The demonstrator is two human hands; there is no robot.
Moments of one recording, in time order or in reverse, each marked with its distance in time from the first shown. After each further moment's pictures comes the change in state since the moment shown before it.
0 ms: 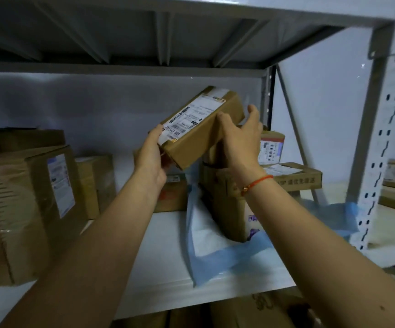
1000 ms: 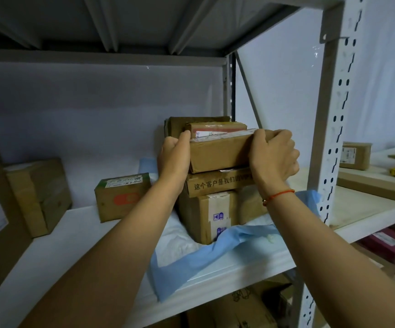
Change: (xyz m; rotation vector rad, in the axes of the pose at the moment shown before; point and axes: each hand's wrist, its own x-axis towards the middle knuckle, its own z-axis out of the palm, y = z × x) left_hand -0.003 -0.081 0.082 0.584 -0.123 0.218; right_hand 0.031 0.068 -0.097 -0.466 0.457 0.162
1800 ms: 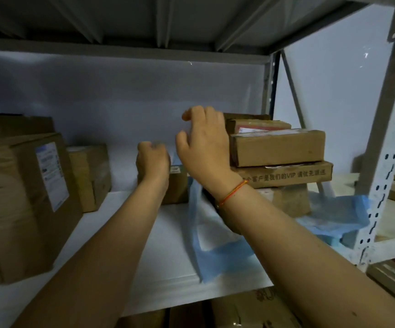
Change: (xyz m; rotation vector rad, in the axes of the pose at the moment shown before) left_hand 0.028 -0.035 -0.109 0.107 0.413 -0.102; right_hand -0.129 -0.087 0.067 0.093 -0.236 -0.944
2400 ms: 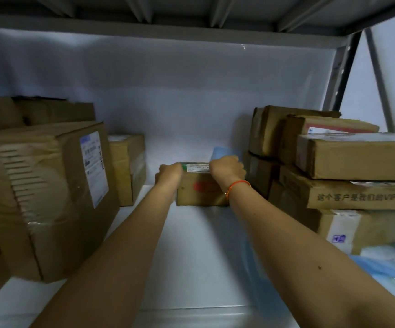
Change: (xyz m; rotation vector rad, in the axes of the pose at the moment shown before) left_hand 0.090 -0.079 -0.035 0.173 -0.207 -0.353; right_hand -0.011 0.039 0.159 0.086 -0.622 0.986
